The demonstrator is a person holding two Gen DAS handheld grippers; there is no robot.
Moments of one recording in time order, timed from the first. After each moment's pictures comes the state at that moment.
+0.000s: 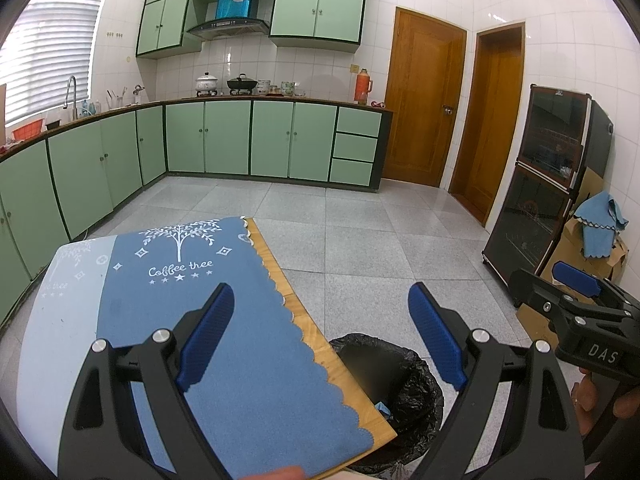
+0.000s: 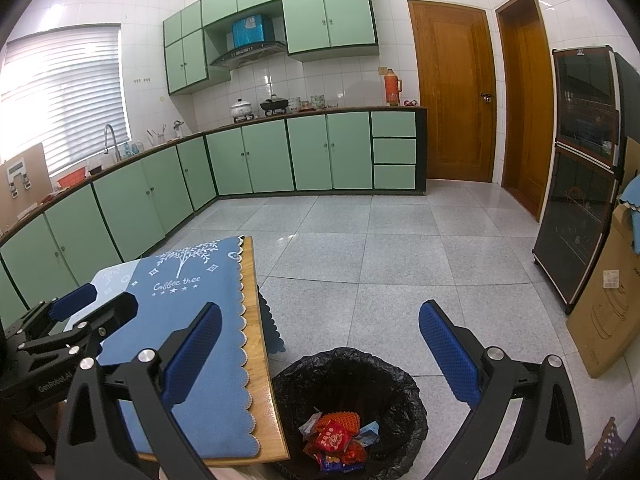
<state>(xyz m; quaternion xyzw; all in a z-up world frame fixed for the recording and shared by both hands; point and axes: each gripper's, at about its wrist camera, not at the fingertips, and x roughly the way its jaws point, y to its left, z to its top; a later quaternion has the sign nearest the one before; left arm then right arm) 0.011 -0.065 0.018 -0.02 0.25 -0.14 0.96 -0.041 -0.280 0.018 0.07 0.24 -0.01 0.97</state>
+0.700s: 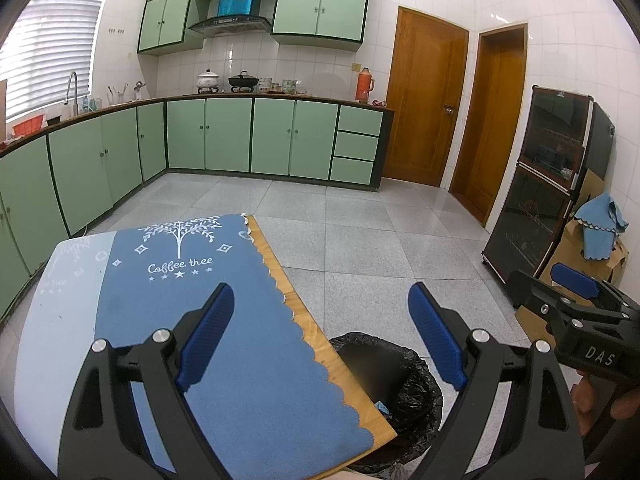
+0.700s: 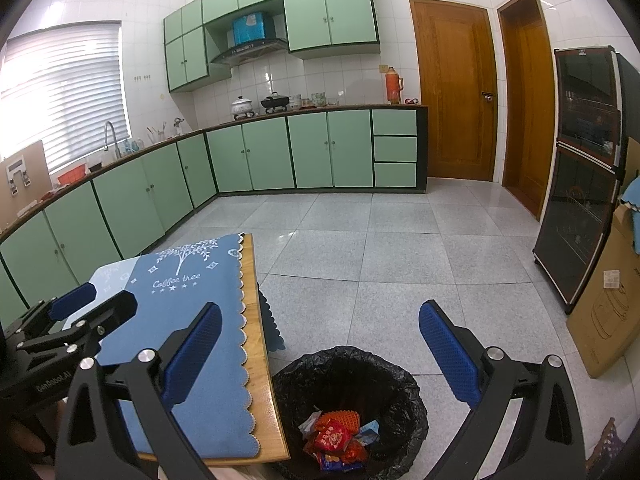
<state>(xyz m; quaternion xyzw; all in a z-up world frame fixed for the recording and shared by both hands) 0.013 -0.067 0.014 -0.02 0.26 -0.14 0.96 -0.039 -0.278 0.012 0.07 0.25 -0.01 0.97</state>
